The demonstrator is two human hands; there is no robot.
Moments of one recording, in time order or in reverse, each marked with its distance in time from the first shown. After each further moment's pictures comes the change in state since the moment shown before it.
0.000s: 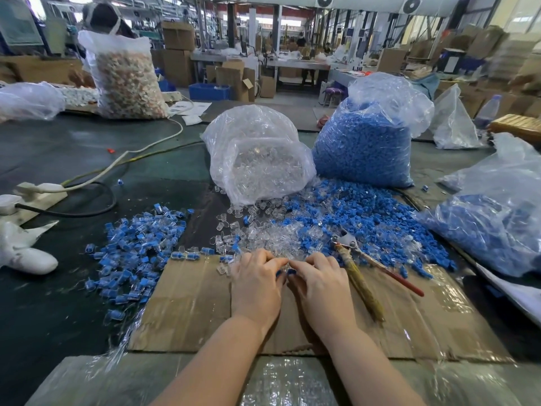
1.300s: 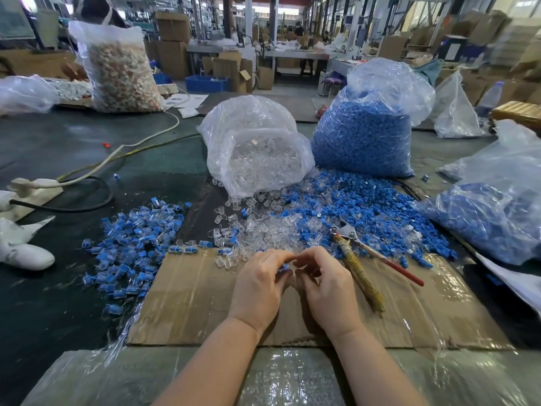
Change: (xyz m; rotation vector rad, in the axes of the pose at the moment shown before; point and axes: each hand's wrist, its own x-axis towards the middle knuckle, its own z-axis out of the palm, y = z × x) left_hand -0.014 0.006 -0.014 -0.304 0.057 0.199; right_hand -0.010 0.006 -0.001 0.476 0.115 0.040
